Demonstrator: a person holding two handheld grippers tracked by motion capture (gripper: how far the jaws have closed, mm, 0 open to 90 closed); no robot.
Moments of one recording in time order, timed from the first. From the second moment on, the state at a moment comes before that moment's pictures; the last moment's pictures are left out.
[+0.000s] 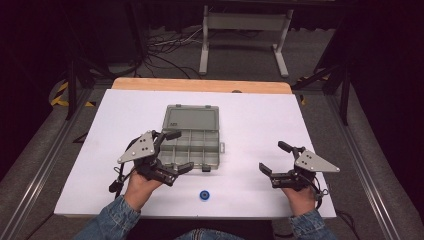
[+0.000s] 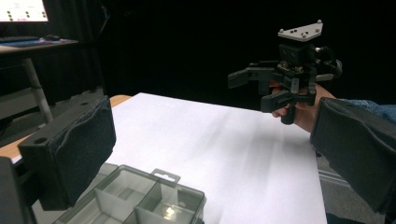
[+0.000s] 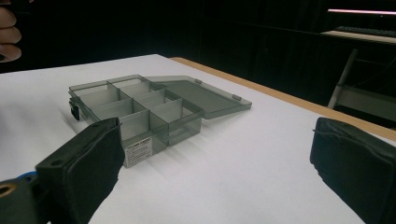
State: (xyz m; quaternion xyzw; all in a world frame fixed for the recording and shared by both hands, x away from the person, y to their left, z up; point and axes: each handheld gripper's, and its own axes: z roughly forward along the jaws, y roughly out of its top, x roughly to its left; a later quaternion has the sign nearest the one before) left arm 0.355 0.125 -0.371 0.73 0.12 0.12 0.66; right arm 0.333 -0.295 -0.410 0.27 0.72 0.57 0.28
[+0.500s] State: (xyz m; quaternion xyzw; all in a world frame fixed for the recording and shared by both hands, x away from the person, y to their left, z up) left arm 0.359 0.098 -0.371 0.73 0.10 0.06 0.67; right arm 0.332 -0.296 -0.410 0.26 0.73 0.57 0.28
